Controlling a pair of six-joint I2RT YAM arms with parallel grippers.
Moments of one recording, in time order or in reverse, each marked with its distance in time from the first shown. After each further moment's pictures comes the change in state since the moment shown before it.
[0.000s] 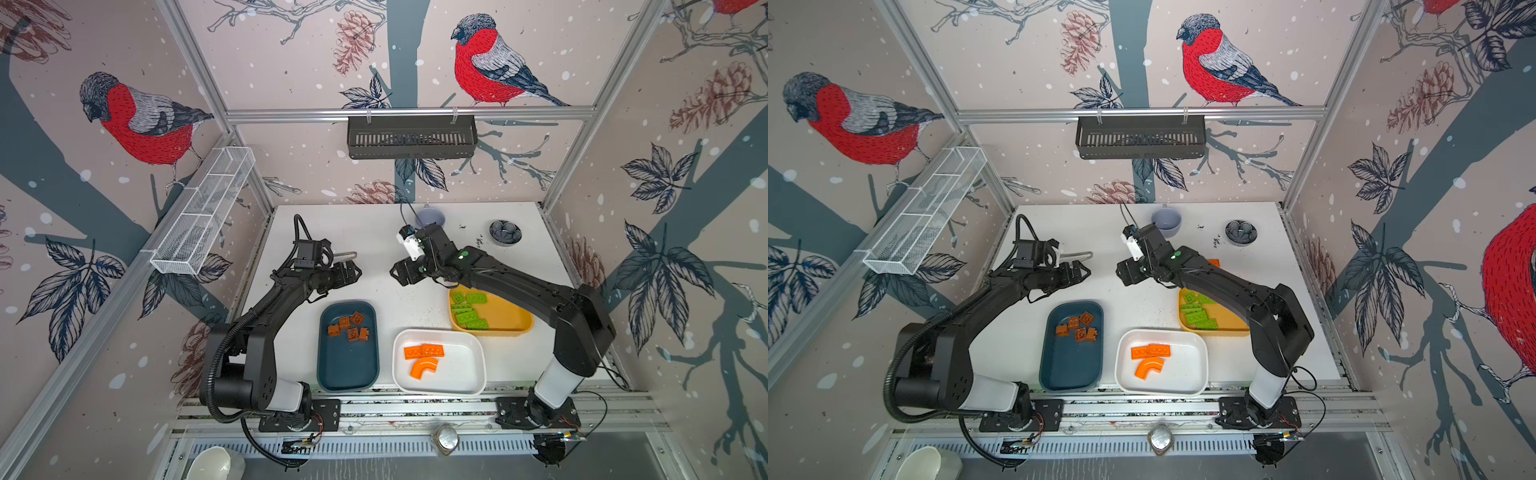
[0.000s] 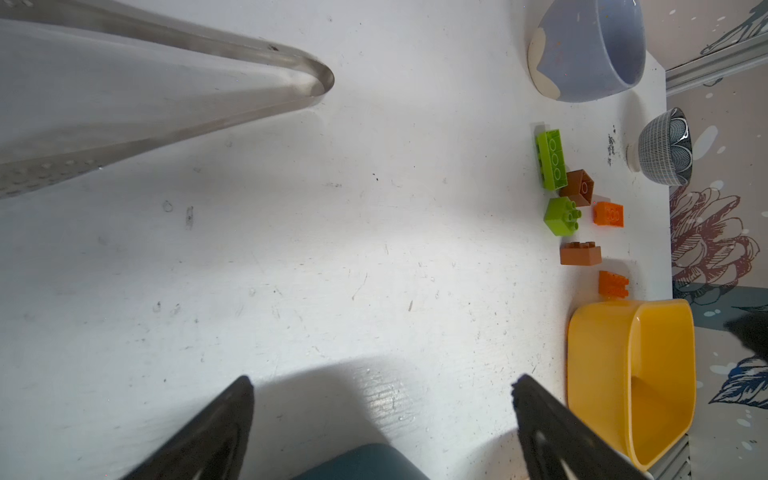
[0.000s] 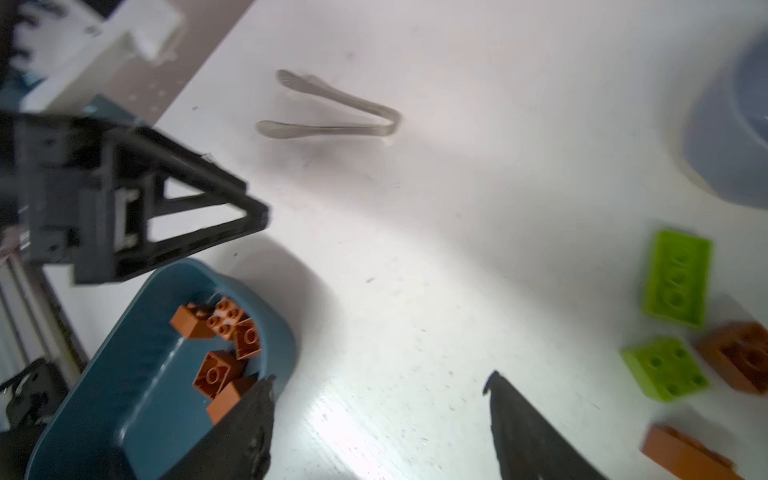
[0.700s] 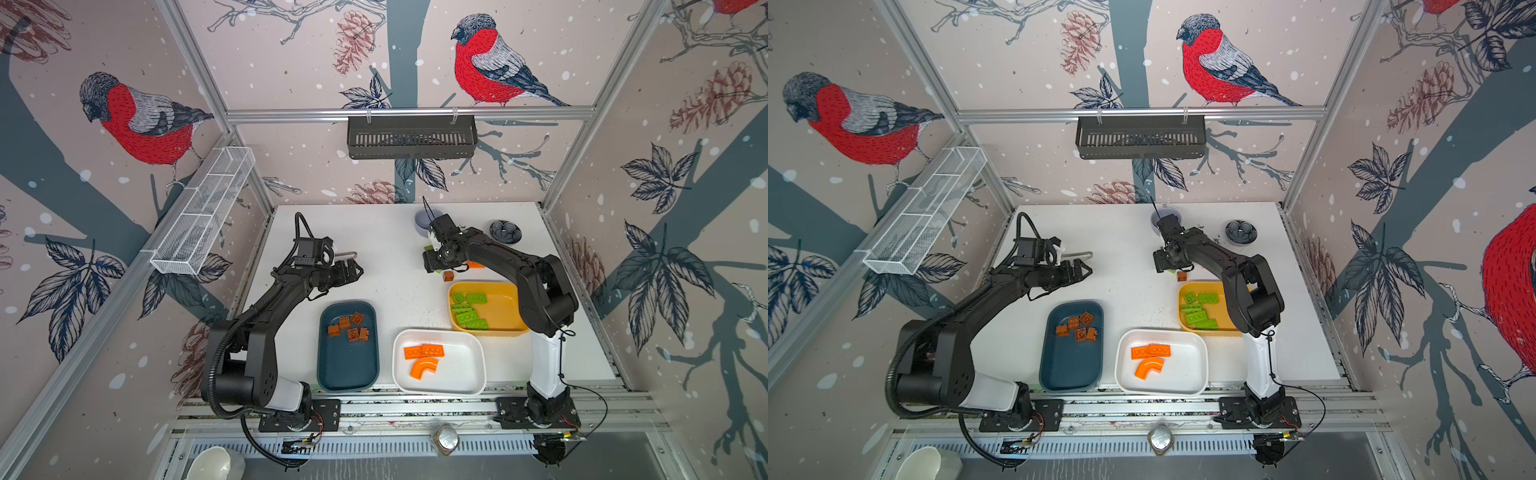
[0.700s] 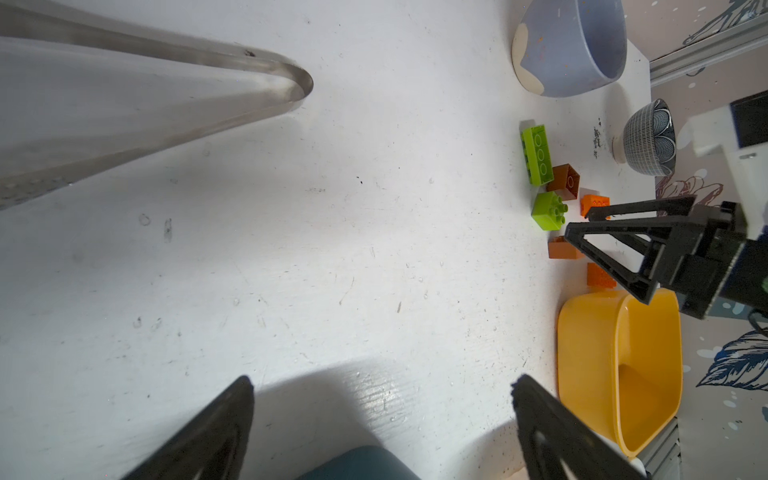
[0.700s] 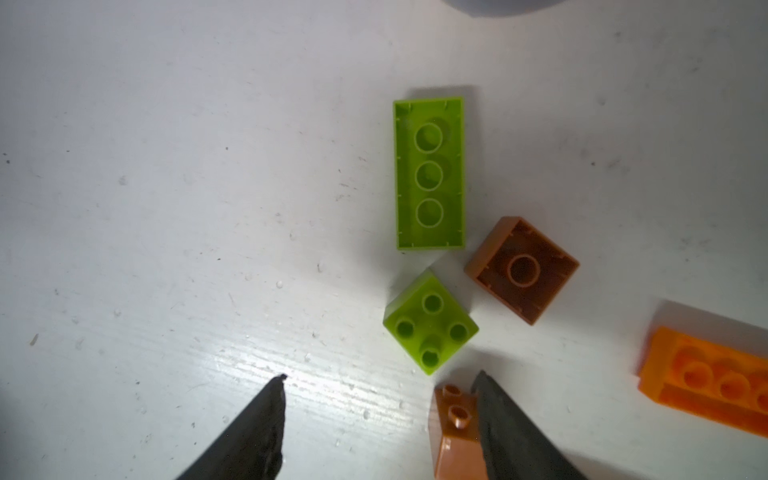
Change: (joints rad) left arm 0.000 0.015 0.025 -0.008 0.029 0.025; right arm -0.217 0.315 0.163 -0.205 0.111 0.026
